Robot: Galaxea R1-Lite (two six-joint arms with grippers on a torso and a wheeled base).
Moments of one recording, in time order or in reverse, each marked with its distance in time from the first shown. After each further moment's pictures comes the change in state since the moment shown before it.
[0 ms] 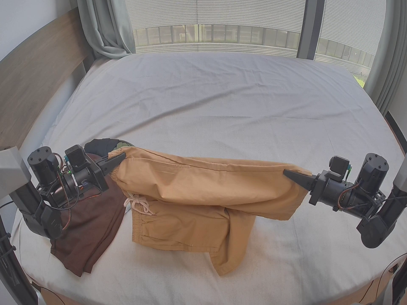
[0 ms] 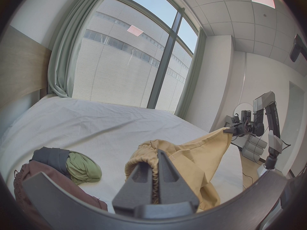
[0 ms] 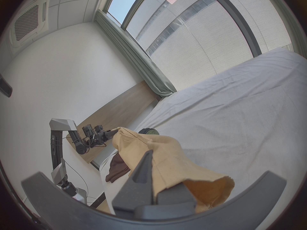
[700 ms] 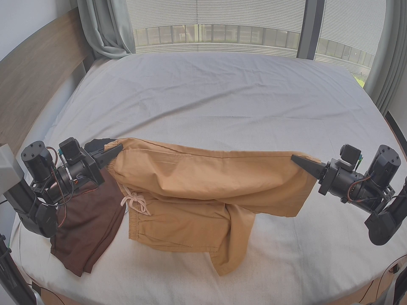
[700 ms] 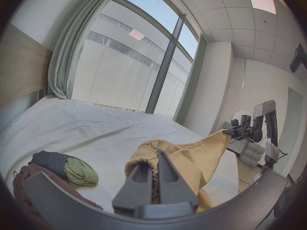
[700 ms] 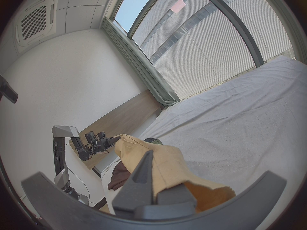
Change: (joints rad) left arm -0.003 -0.065 0.001 0.000 0.000 -0.076; right arm -0.004 -0.090 -0.010 0.000 -0.002 0.027
